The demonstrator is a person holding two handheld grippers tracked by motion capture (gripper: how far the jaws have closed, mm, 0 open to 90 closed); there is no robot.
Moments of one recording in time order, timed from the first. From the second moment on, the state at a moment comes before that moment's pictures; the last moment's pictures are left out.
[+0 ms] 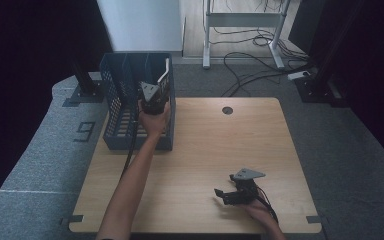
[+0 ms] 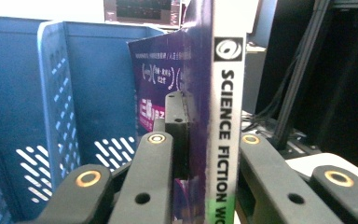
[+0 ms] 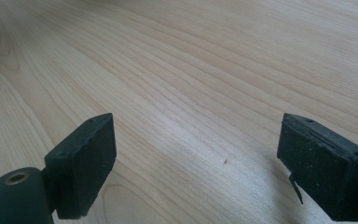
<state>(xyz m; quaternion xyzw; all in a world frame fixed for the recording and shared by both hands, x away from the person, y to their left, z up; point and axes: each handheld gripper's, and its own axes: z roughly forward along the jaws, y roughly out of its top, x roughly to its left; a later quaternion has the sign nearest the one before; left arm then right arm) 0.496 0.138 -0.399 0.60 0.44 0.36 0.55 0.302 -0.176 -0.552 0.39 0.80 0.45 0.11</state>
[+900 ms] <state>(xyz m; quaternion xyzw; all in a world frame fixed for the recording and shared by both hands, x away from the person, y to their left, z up) 0.480 0.145 -0.402 0.65 0.43 0.36 0.51 0.300 -0.172 -0.552 0.38 0.80 0.45 0.11</state>
